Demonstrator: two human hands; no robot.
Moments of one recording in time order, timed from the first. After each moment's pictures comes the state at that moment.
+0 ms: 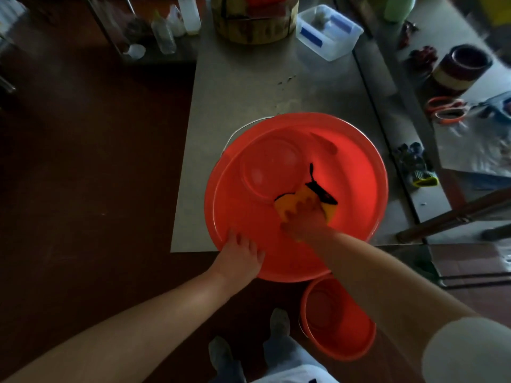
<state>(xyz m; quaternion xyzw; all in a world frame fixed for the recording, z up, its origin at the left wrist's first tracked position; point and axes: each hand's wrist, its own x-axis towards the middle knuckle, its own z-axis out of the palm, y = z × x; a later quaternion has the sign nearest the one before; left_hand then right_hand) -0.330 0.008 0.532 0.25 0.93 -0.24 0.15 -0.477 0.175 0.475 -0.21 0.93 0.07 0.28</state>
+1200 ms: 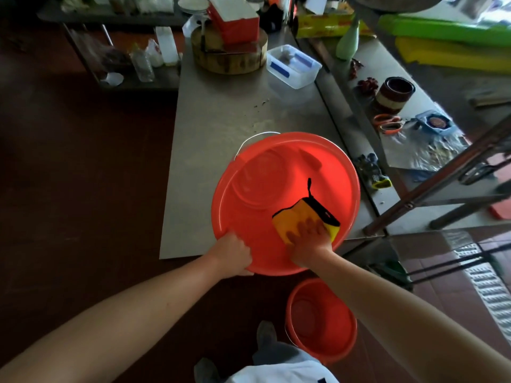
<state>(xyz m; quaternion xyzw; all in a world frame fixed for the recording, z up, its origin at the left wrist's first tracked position) -0.331 0.006 0.542 0.40 0.86 -0.28 0.12 -0.390 0.226 0.510 -0.14 0.93 0.20 0.29</state>
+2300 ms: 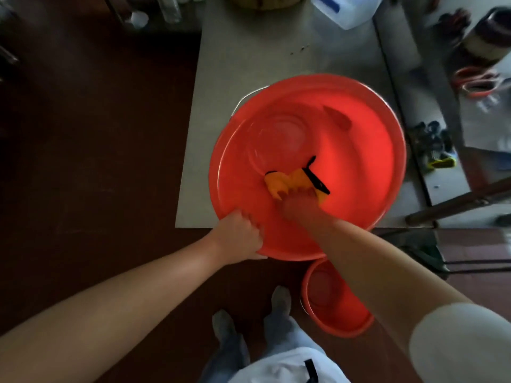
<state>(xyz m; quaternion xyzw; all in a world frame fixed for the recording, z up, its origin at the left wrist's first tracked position) -0.339 -0.009 0.532 0.36 0.90 -0.23 0.10 -0.463 0.152 0.442 -0.22 0.94 0.05 0.25</state>
